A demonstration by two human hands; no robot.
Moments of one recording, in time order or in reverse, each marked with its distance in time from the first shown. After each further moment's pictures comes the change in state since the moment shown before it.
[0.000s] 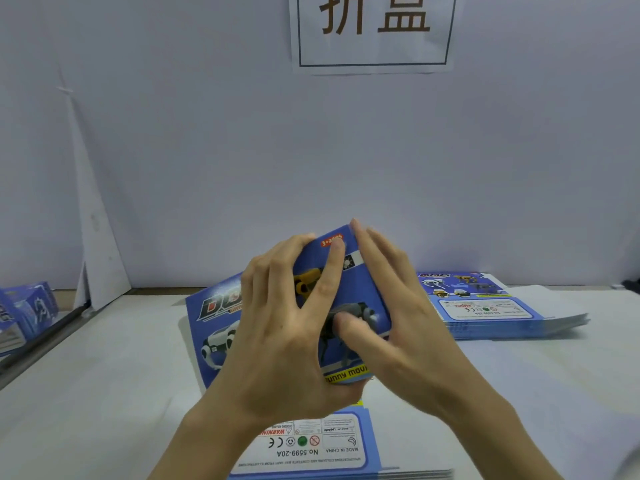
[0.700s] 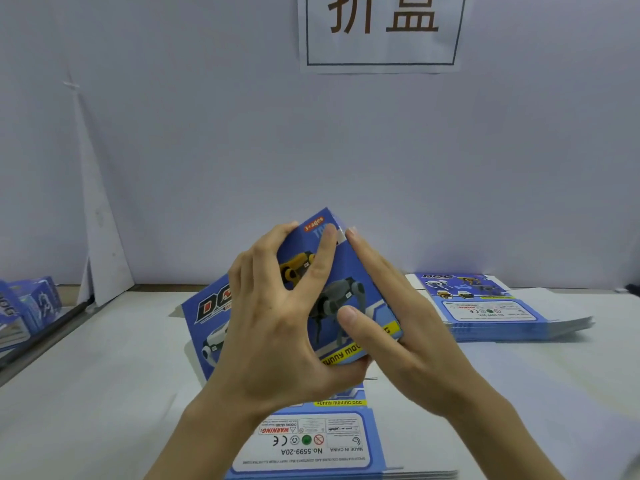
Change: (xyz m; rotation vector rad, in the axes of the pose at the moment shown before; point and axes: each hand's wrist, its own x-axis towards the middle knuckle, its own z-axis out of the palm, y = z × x) left_hand 0.006 -0.002 -0.015 -0.048 -0.015 -0.167; right_hand 0.003 0.003 0.001 0.043 -0.081 -0.069
